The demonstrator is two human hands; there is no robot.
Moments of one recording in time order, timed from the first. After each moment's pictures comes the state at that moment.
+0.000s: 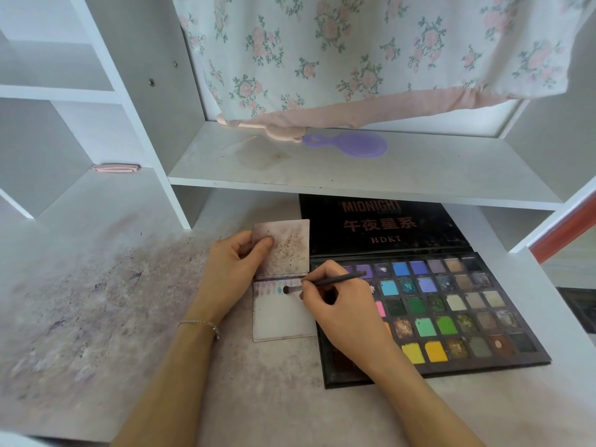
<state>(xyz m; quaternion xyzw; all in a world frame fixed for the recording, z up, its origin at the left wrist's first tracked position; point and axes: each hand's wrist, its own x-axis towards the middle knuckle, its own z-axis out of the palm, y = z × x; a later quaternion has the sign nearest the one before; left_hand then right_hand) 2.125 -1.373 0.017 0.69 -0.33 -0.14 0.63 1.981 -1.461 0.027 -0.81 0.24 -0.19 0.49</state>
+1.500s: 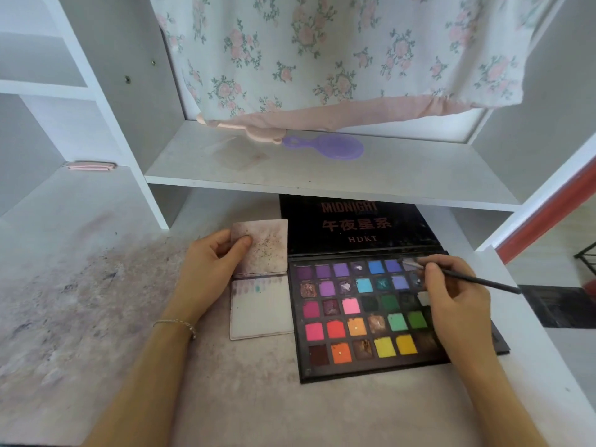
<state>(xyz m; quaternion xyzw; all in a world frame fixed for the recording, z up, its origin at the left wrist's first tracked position) 2.127 -1.373 0.013 0.71 -0.32 -0.12 0.62 1.891 -1.534 0.037 -0.70 0.36 -0.41 0.46</state>
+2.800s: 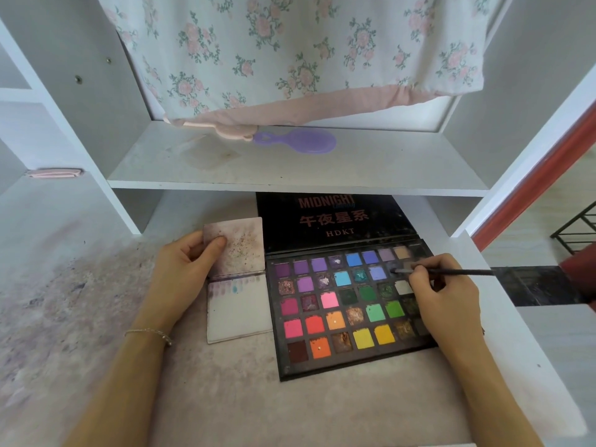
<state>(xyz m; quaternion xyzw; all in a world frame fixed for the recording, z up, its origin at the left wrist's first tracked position) 2.127 -1.373 0.012 0.72 -0.32 -0.12 0.61 1.874 -1.554 0.022 -0.75 0.45 -0.36 0.33</state>
